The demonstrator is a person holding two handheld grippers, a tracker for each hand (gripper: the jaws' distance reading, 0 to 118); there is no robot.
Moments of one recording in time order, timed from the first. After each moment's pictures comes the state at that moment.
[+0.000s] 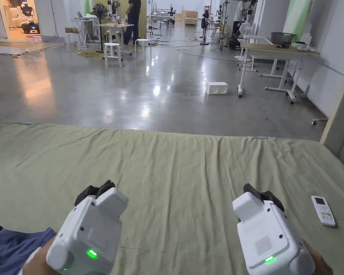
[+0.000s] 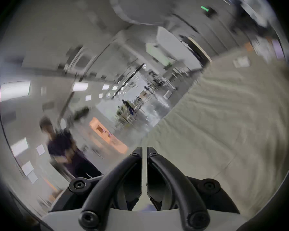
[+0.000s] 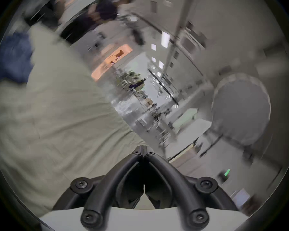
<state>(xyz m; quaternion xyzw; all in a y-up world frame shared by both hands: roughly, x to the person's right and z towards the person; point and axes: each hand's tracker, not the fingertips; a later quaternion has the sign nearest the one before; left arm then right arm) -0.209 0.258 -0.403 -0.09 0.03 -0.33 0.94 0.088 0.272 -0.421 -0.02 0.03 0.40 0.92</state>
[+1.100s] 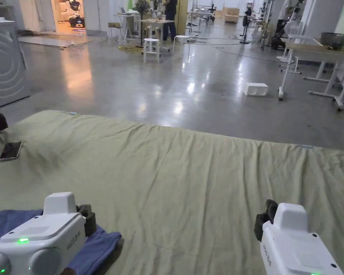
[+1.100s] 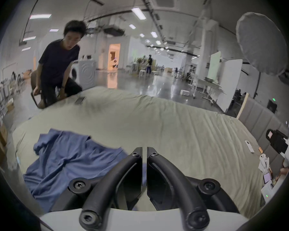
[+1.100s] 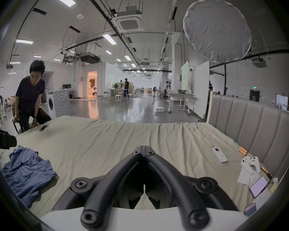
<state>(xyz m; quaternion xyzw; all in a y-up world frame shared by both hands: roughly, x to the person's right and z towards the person) -0.358 0.259 -0.357 -0.24 0.13 0.11 0.96 0.039 0.265 -0.420 -0.08 0.03 0.05 0.99</state>
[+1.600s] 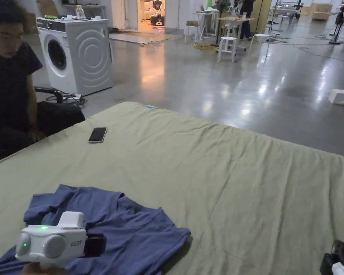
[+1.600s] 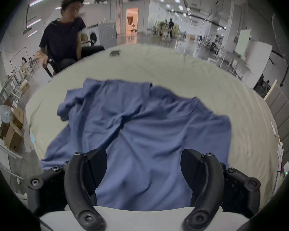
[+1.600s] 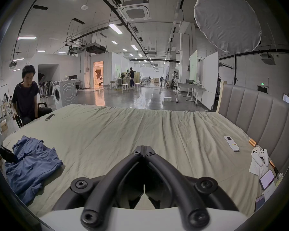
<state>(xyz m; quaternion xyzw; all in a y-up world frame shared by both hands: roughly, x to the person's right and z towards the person) -0.526 0.148 -0.323 -0.43 0.19 0.12 0.88 0.007 0.231 -0.427 -0.14 0.06 0.05 0.99</state>
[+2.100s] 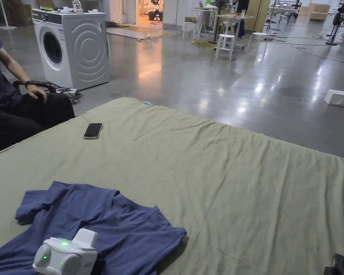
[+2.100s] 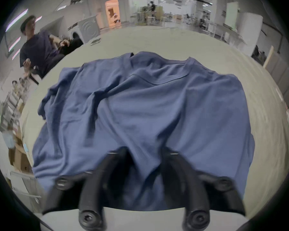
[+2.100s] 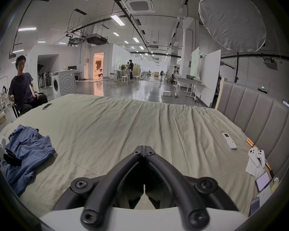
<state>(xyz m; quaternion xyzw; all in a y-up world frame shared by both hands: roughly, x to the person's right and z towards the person) -0.485 0.102 -0.334 -0.48 0.14 0.01 0.87 0.019 0.215 -0.433 -0.18 0.06 0.07 0.98</state>
